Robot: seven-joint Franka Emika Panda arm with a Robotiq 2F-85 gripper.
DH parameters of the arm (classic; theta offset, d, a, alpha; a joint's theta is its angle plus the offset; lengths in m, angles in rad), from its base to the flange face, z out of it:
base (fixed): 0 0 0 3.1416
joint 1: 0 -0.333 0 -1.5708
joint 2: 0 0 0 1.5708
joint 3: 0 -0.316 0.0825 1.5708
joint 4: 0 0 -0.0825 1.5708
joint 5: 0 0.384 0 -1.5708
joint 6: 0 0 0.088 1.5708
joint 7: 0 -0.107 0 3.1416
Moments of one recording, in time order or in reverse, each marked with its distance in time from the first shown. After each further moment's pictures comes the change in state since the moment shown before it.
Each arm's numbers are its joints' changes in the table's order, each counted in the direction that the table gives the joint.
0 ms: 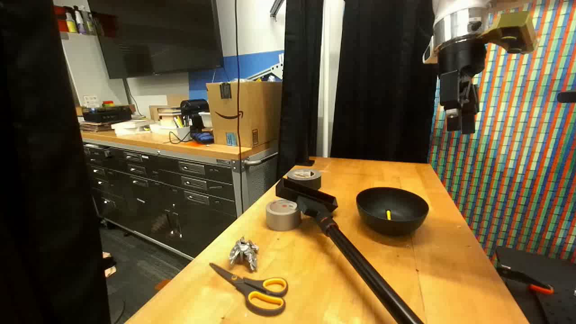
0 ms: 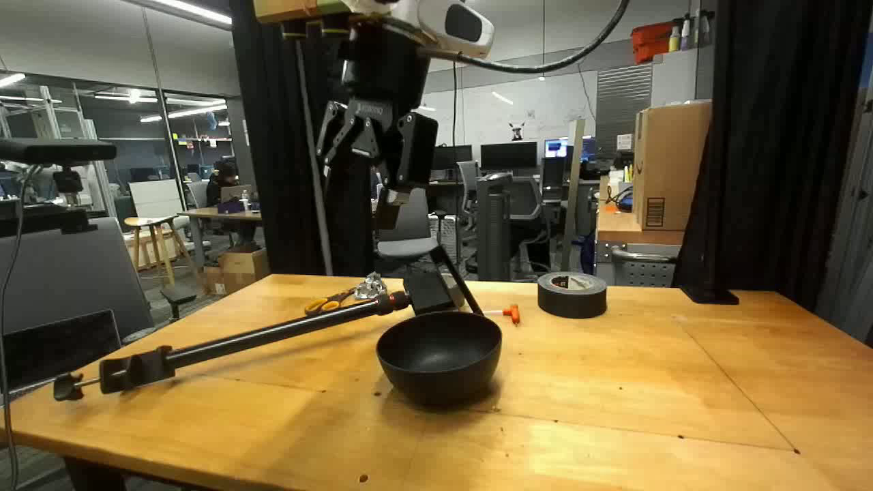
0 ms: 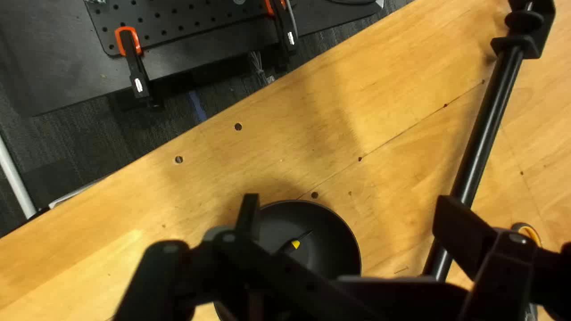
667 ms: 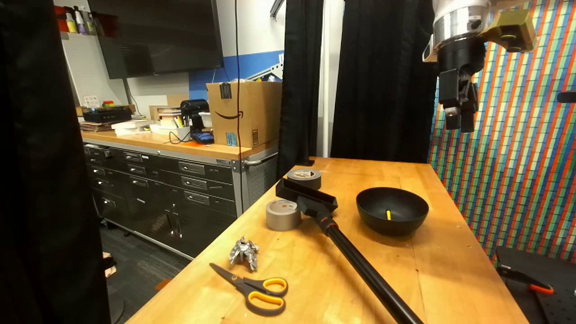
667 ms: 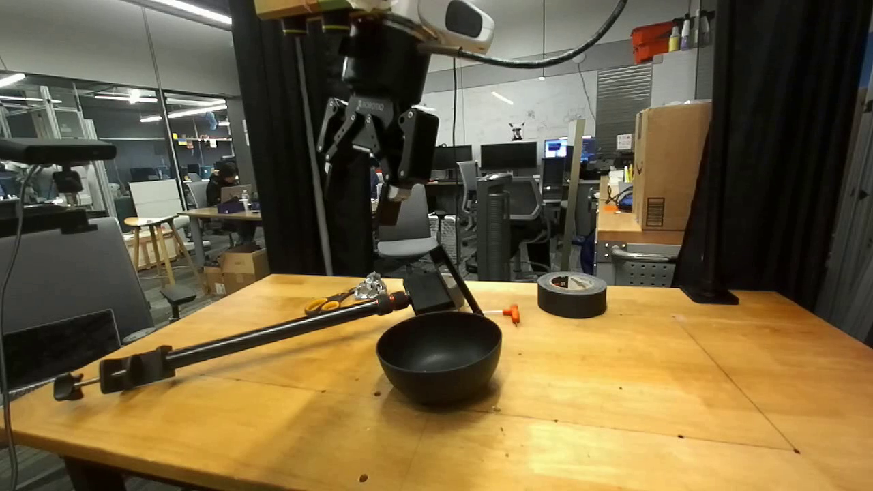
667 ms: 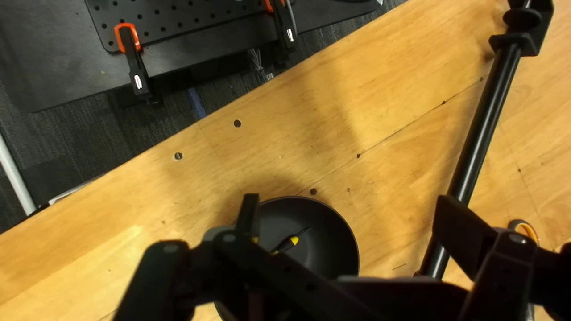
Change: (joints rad) arm 0.001 0.000 -0.002 -0.006 0.000 0.000 0.000
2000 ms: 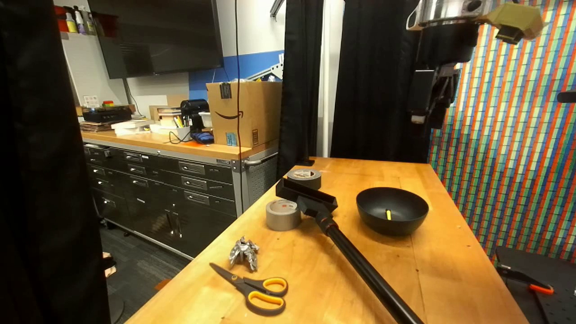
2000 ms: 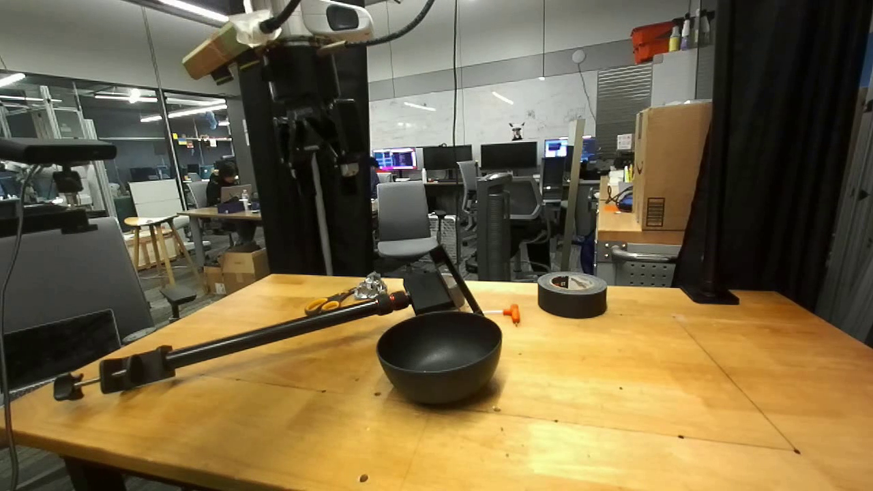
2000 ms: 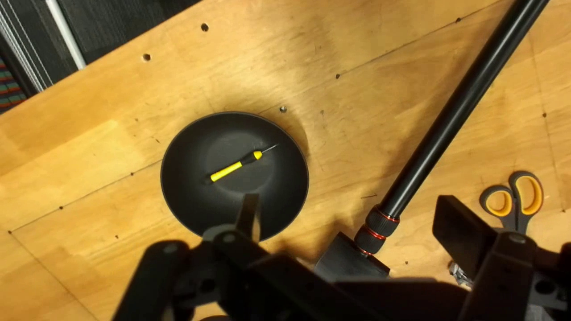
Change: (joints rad) arm -0.027 -0.030 -0.318 -0.037 -0.174 -0.239 -0.288
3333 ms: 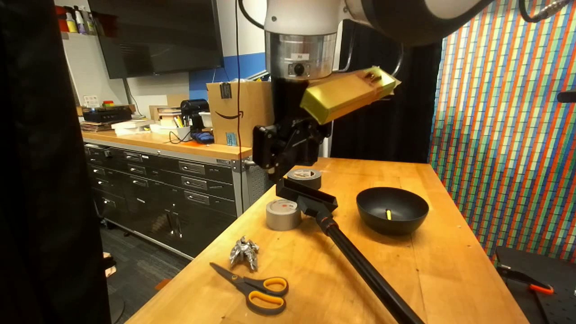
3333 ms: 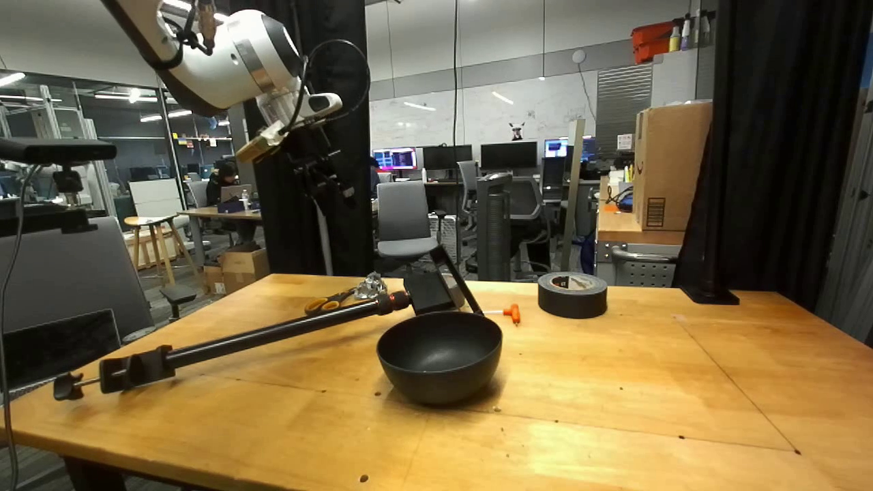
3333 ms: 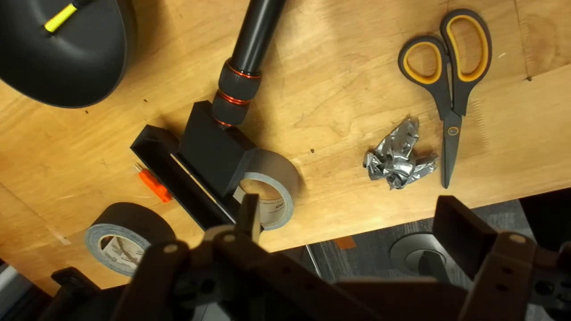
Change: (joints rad) arm -0.305 -0.717 -0.004 -0.629 -0.503 -0.044 -0.514
